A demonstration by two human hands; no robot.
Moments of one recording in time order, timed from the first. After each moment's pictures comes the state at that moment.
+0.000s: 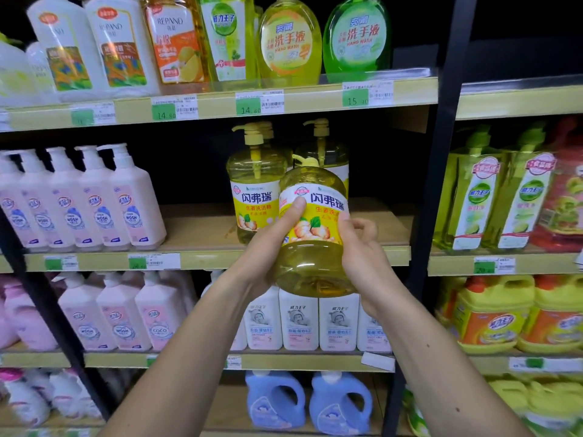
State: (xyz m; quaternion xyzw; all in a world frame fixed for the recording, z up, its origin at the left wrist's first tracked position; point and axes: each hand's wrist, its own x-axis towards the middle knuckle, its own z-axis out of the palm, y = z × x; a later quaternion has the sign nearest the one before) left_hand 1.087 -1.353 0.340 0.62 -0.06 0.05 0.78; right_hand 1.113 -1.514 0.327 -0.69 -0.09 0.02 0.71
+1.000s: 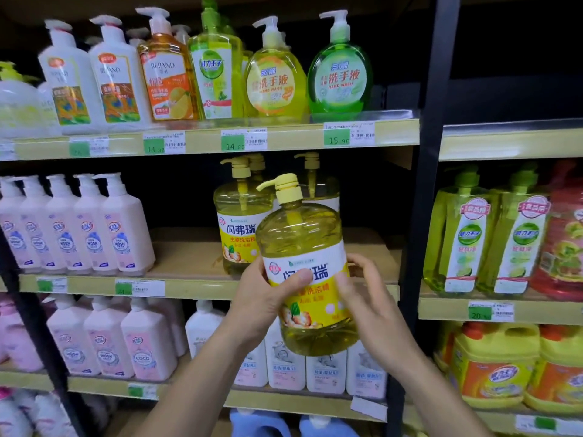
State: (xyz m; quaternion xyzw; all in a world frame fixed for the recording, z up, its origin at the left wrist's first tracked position) left_hand 1.102 -1.383 0.314 0.65 -0.05 0.21 0.73; right_hand 1.133 -1.582 0.304 -0.71 -0.28 -0.04 0.65
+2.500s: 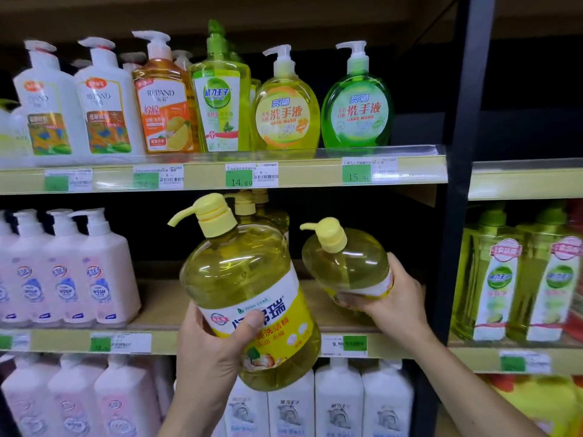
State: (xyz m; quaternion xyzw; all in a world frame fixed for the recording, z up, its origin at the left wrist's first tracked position) left_hand 1.098 -1.321 0.319 0.57 -0.03 0.42 0.70; right_hand 1.273 -1.555 0.317 -0.73 -0.28 -0.25 0.57
